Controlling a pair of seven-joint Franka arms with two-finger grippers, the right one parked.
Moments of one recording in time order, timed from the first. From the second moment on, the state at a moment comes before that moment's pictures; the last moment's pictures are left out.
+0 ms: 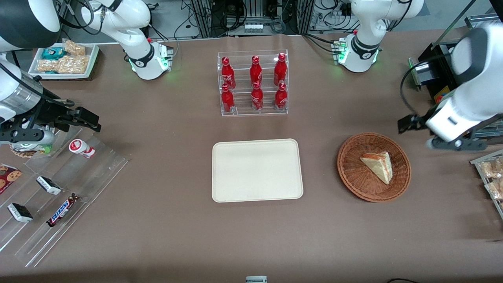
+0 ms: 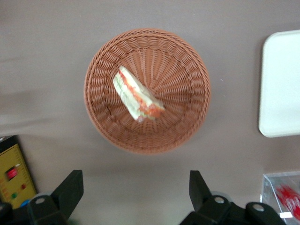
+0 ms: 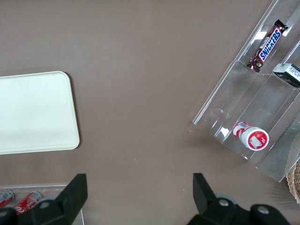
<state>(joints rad) -0.12 0.06 0.07 -1.85 0.00 1.81 0.00</state>
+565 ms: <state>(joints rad) -0.12 0.21 0.08 -2.11 0.00 2.31 -0.49</state>
